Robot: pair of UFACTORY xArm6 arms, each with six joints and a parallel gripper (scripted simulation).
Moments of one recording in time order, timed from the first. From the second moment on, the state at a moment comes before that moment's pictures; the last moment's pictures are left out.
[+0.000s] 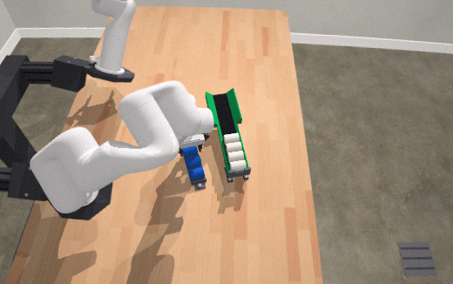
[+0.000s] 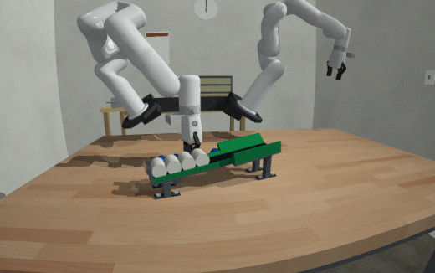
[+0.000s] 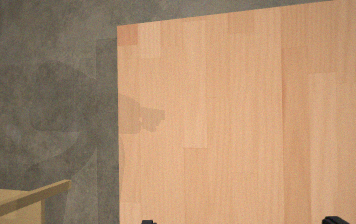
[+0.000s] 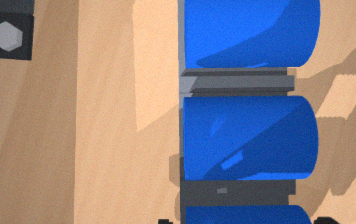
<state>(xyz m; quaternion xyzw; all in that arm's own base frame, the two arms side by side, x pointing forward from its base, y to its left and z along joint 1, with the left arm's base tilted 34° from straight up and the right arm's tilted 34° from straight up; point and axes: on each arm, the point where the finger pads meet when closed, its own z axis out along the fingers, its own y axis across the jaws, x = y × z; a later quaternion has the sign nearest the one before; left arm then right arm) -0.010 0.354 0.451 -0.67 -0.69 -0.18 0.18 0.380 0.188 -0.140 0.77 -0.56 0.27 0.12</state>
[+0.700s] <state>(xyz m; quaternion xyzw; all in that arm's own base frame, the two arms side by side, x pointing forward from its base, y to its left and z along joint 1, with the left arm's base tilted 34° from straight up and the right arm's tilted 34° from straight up) -0.010 0.354 0.451 -0.67 -0.69 -0.18 0.18 0.360 0.224 -0.082 0.77 -0.56 0.27 0.12</state>
